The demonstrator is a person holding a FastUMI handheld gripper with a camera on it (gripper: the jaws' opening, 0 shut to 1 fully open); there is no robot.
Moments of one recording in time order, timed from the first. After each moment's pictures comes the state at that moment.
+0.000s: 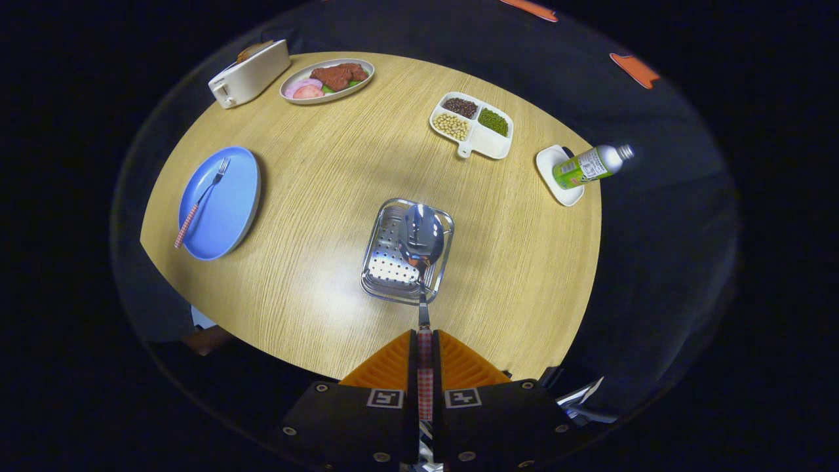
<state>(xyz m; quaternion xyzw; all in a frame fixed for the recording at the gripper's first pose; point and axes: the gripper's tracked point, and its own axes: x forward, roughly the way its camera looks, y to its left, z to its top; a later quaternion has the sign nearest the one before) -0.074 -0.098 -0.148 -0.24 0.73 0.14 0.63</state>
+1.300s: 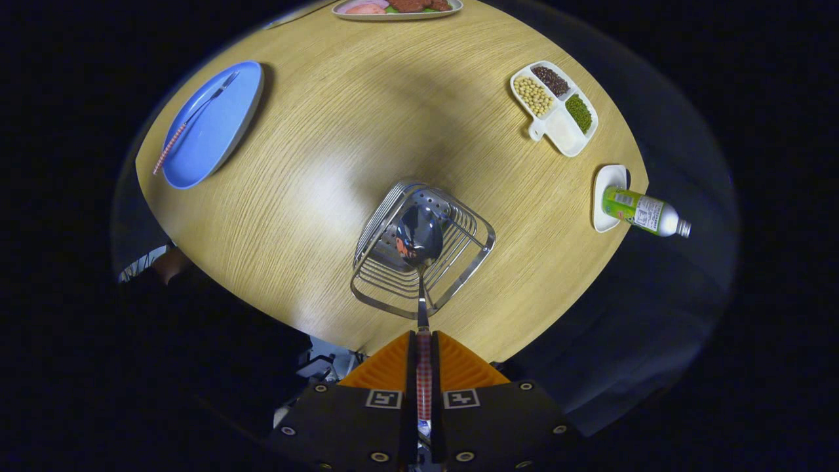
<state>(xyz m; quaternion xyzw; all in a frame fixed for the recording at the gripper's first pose) -0.062 -0.098 -0.170 -0.36 0.80 0.20 0.43</state>
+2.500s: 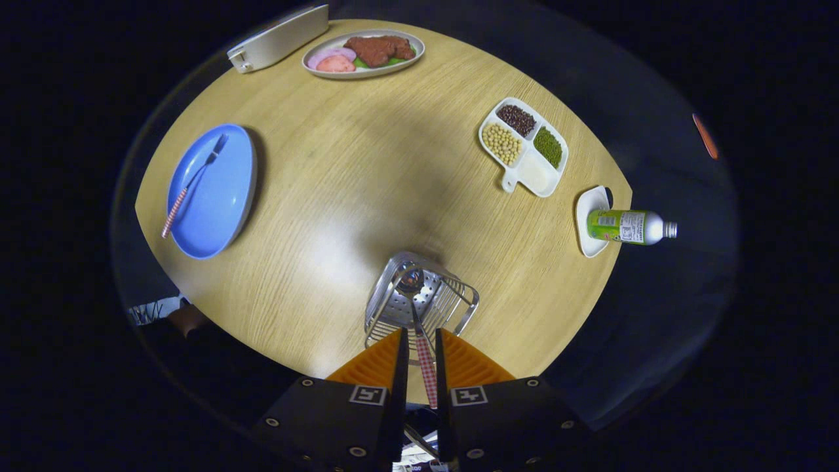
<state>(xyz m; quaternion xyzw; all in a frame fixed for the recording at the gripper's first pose) -0.021 -0.046 -0.182 -0.29 0.73 0.20 0.59</state>
